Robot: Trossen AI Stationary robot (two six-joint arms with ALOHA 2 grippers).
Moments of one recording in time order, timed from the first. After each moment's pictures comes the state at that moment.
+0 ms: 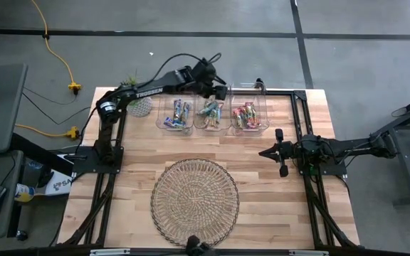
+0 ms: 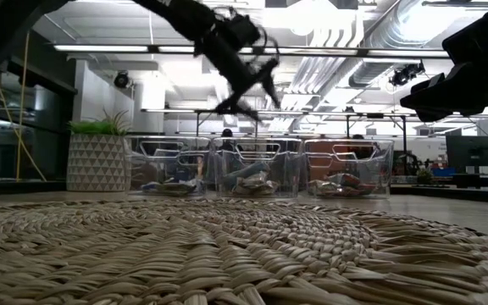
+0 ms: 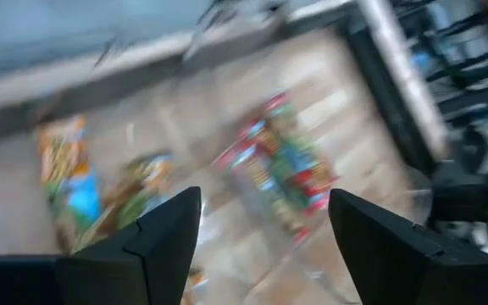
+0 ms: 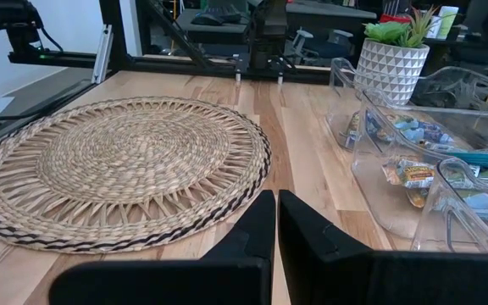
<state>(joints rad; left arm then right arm) 0.50 1.98 1.76 -0.52 0.10 -0.69 0.05 0.22 0.01 0.03 0.02 -0.04</state>
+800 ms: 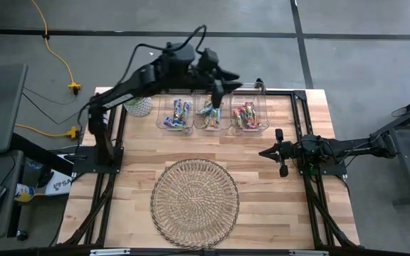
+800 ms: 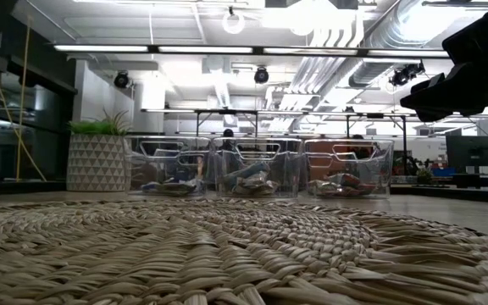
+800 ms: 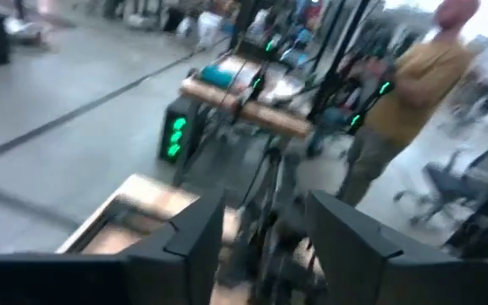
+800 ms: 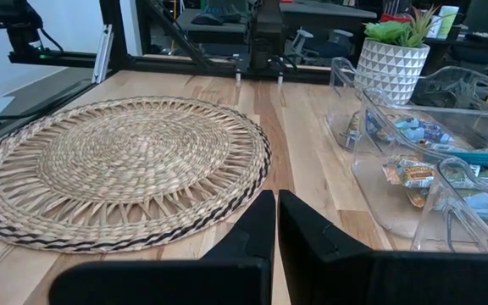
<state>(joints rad) 0.23 1.86 2.33 -0.56 0.09 -0.29 0.05 0.22 0.01 0.03 0.02 -0.04</state>
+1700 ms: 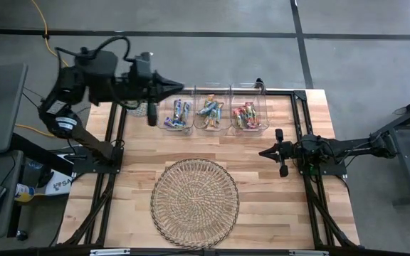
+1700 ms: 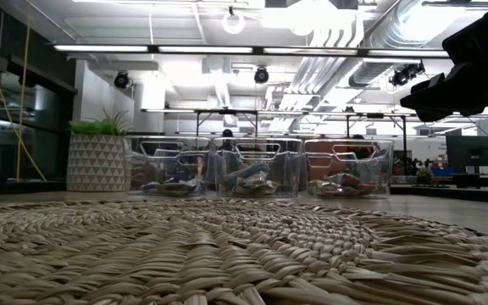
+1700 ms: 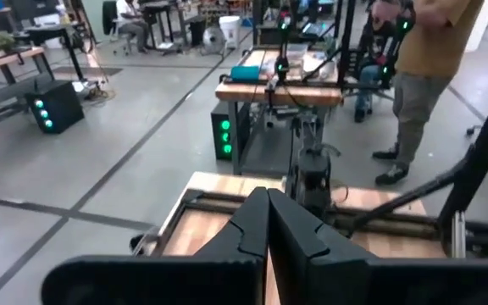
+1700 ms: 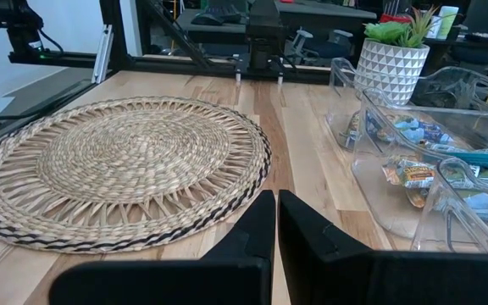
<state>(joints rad) 0.00 1.51 2.32 -0.98 -0.25 0.00 0.05 0.22 0.01 0.03 0.02 -0.04</state>
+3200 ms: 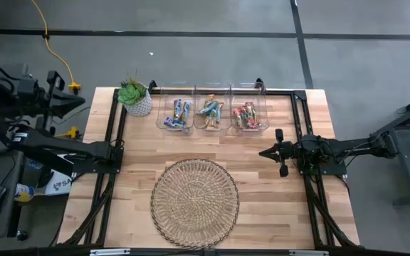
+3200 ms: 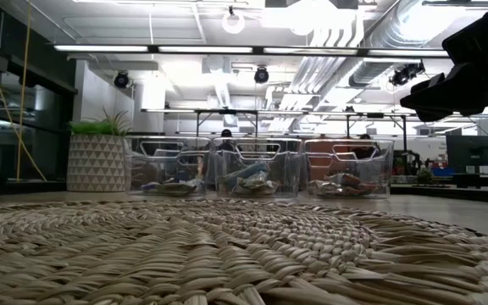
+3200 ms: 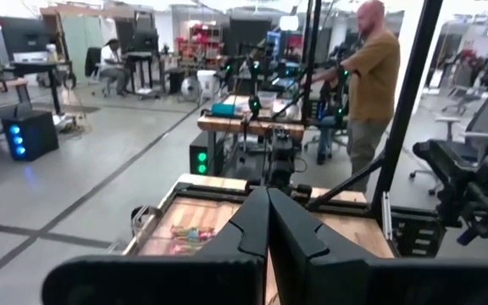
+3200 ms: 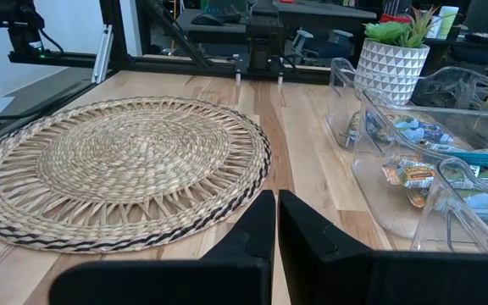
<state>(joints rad) 0.00 0.57 1.66 -1.09 -0.14 -0.05 0.05 0.22 0.01 0.03 0.02 -0.04</state>
